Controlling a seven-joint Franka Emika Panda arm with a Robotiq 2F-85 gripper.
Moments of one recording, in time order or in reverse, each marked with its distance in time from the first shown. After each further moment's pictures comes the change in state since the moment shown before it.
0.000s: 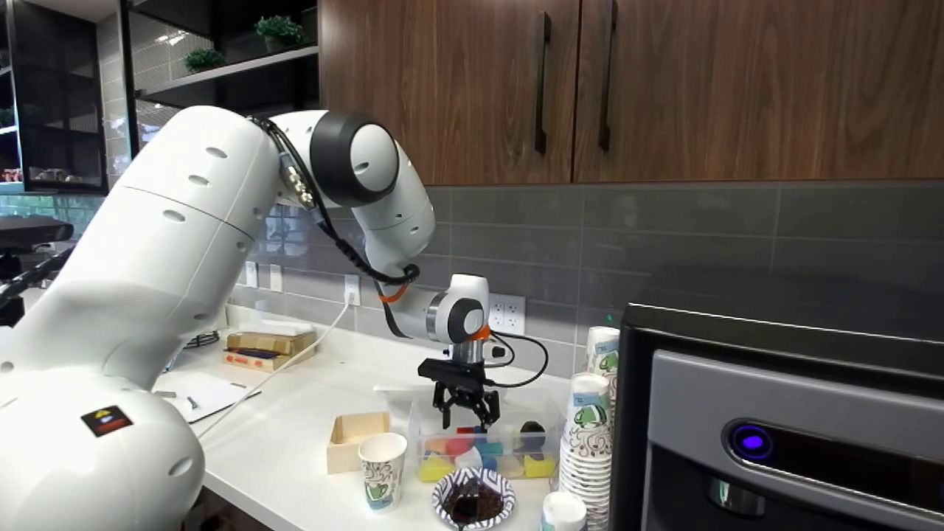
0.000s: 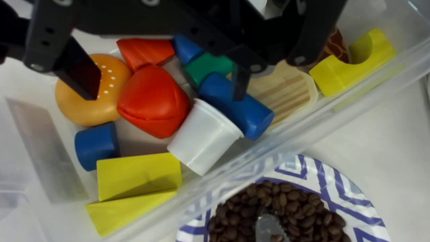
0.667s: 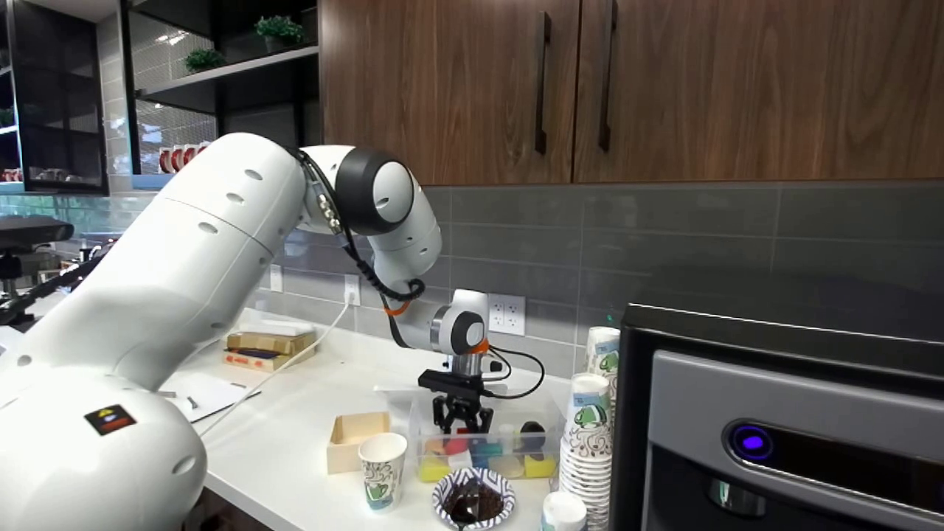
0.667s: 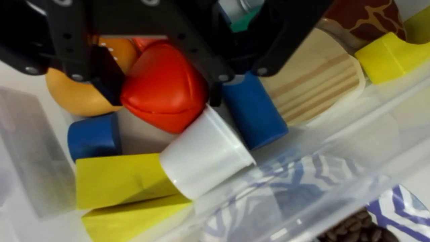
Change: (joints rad) arm 0.015 0.135 0.011 0.131 0.000 -0.080 0.002
